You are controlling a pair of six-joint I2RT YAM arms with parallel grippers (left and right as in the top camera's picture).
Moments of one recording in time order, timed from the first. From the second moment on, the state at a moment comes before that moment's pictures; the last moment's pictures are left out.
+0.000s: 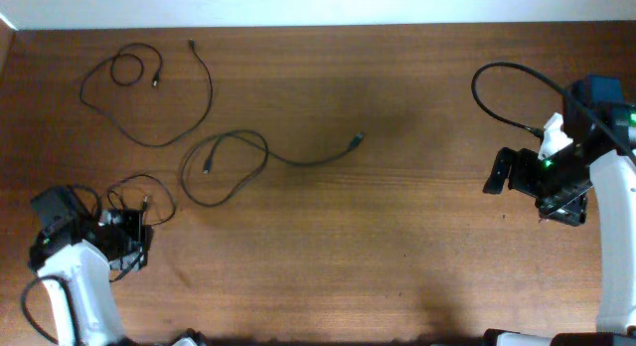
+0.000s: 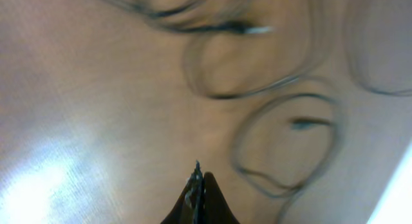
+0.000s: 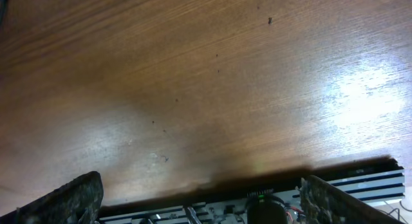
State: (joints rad) left arm 0.65 1.27 0.81 -0.81 0.30 -0.88; right arm -0.17 1.50 1.53 -1.59 -0.15 0.23
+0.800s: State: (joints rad) left arm 0.78 1.61 0.83 -0.56 -0.16 -0.92; right arm -0.17 1.50 1.53 -1.59 -0.15 0.23
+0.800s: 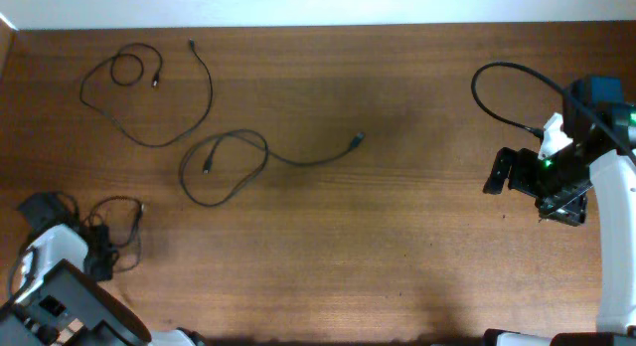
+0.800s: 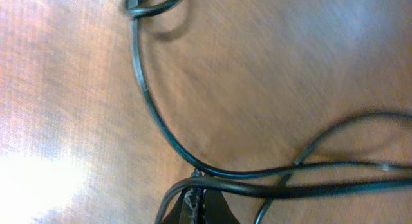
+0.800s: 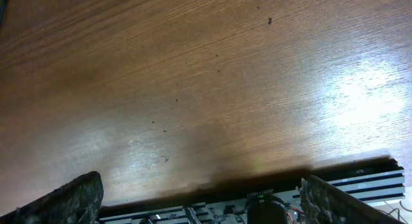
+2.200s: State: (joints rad) left arm -0.44 1.96 1.04 -0.02 -0.03 -0.82; right arm -0.17 1.50 1.53 -1.59 -0.15 0.23
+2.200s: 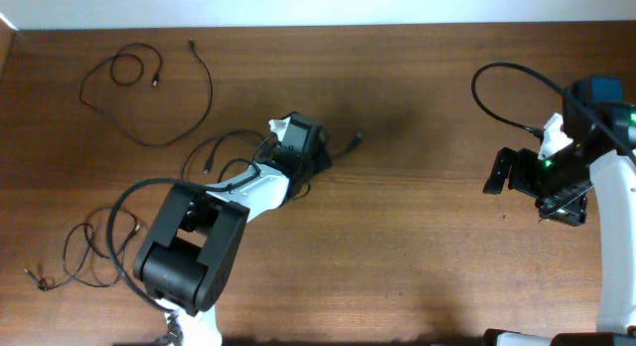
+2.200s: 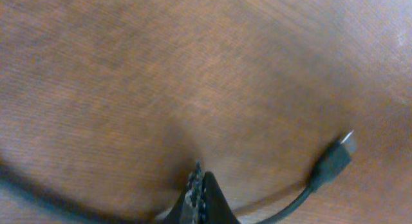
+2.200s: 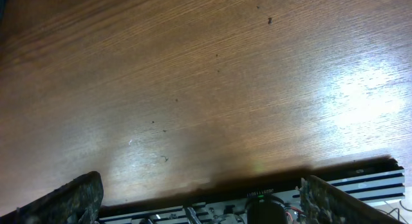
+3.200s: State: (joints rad) left arm -0.27 1.02 1.06 -0.51 -0.23 -0.54; right arm -0.17 1.50 1.53 -1.59 -0.15 0.23
